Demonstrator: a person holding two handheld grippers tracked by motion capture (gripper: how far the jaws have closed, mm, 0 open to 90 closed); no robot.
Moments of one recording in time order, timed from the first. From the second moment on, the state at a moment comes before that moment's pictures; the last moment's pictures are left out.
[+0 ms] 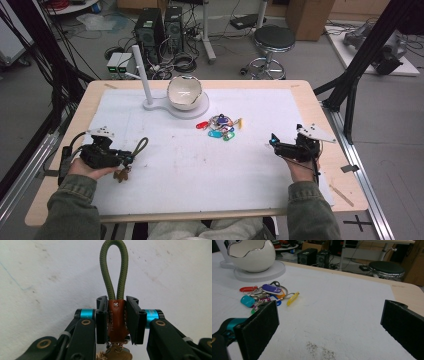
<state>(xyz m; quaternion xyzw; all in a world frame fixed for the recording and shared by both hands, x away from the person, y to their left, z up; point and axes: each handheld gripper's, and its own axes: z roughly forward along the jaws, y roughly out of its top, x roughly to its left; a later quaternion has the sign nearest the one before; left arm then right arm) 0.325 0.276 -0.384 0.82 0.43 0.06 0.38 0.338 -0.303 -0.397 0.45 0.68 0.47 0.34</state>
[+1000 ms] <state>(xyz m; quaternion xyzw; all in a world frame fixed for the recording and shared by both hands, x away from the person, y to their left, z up) 0.367 0.284 -0.343 0.79 0.47 0.09 0.39 0.338 -0.303 -0.398 0.45 0.68 0.47 0.34</state>
